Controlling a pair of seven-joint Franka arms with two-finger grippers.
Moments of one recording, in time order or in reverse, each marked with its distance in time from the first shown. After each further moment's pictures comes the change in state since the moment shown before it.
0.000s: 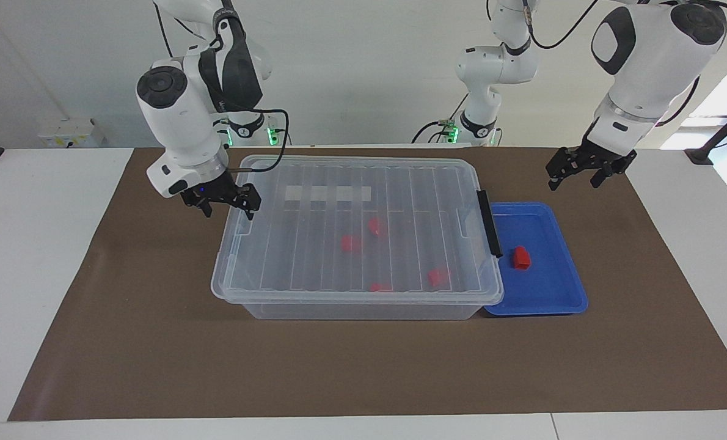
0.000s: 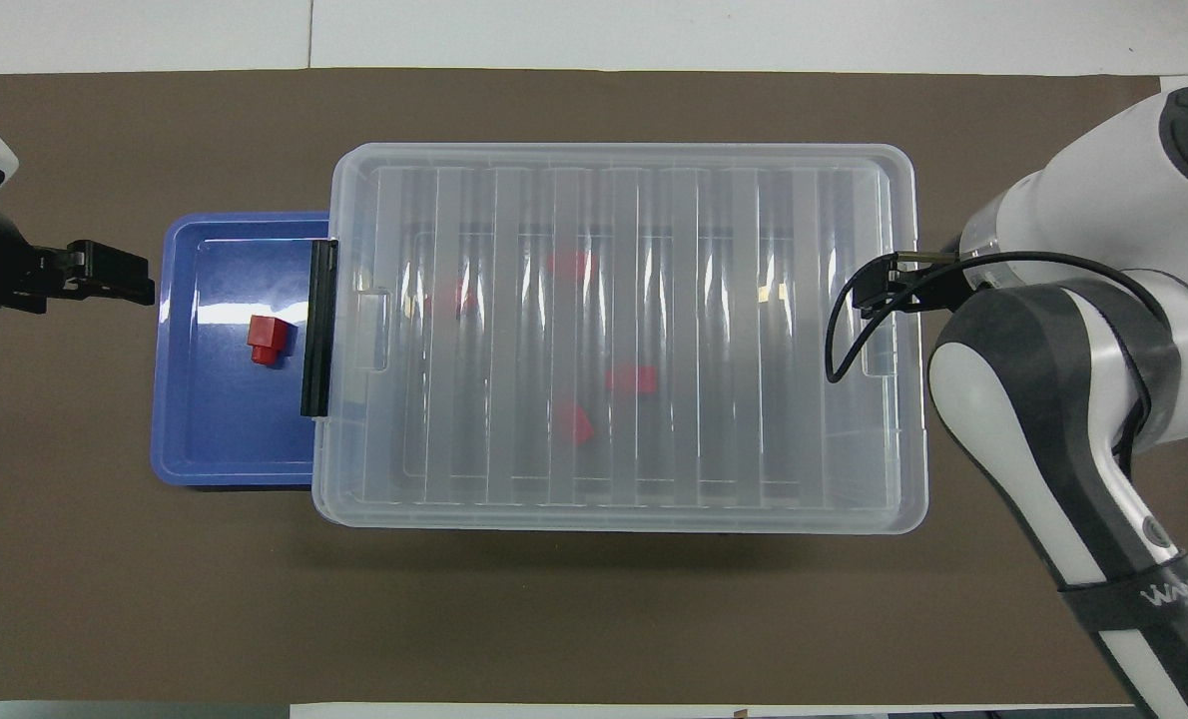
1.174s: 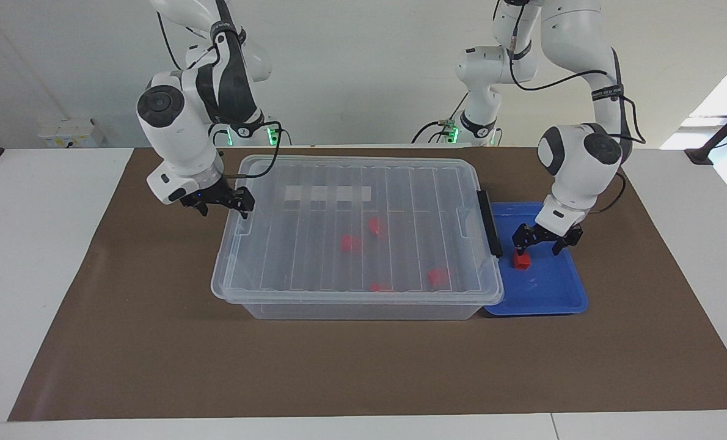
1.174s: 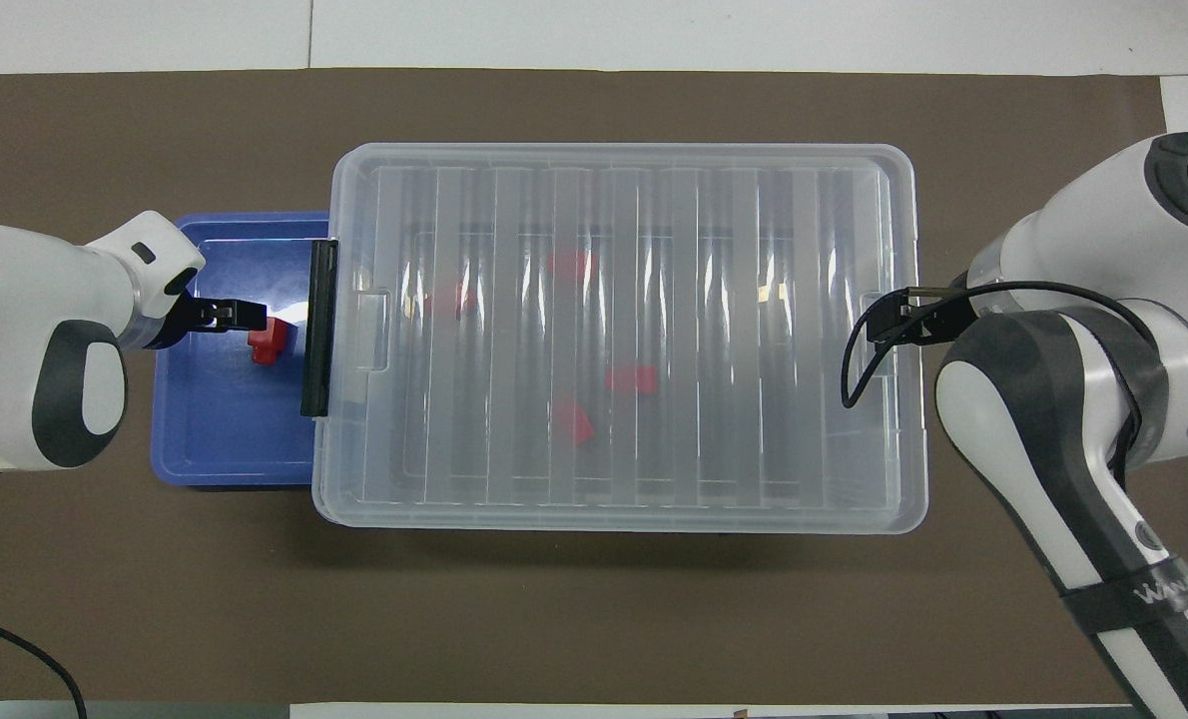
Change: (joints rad) left arm 0.021 0.179 -0.008 -0.431 0.000 0.663 0.093; right arm -0.012 -0.035 -0.032 -0.090 0.000 0.002 -0.060
